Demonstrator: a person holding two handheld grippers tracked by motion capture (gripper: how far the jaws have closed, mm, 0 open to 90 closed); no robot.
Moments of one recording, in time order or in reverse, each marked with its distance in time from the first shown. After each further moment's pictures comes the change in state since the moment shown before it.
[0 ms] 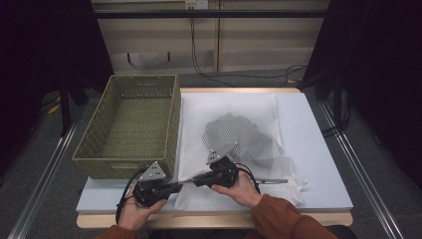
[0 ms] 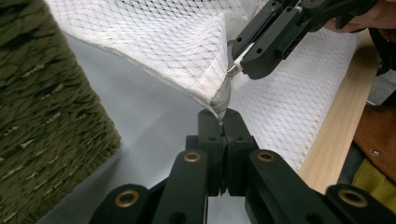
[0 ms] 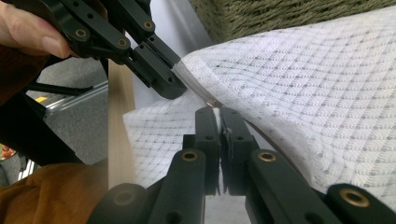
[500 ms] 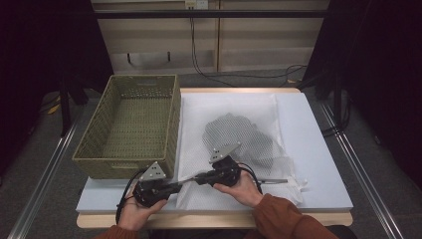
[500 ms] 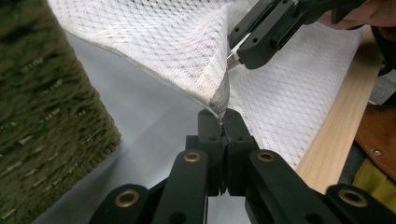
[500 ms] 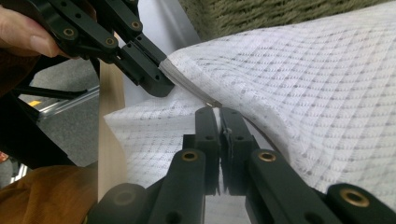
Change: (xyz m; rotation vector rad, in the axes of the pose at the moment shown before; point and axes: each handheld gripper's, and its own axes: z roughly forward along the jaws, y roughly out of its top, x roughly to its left) left arm 0.000 -0.001 0.001 0.011 0.012 -0.010; right arm -0.005 -0.005 -0.003 -0.016 -0.021 0.010
